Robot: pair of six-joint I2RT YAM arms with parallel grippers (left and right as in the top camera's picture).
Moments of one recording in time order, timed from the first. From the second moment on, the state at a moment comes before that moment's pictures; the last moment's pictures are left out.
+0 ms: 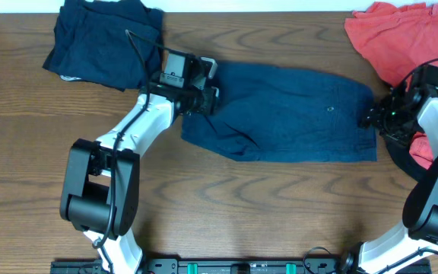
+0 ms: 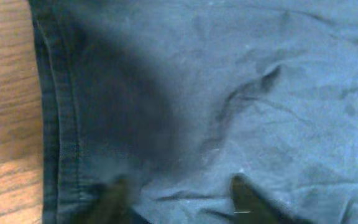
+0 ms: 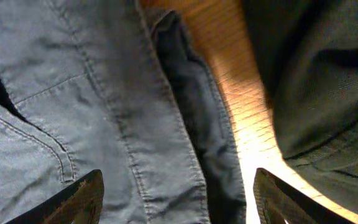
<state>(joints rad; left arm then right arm) -0.29 1.90 1.26 -0.36 0.34 -0.07 -0.34 1.83 1.26 -0.84 -0.16 0.16</state>
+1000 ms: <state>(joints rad) -0.25 2.06 1.26 -0.40 0.50 0.01 -0.34 1.83 1.14 -0.63 -0.22 0.15</state>
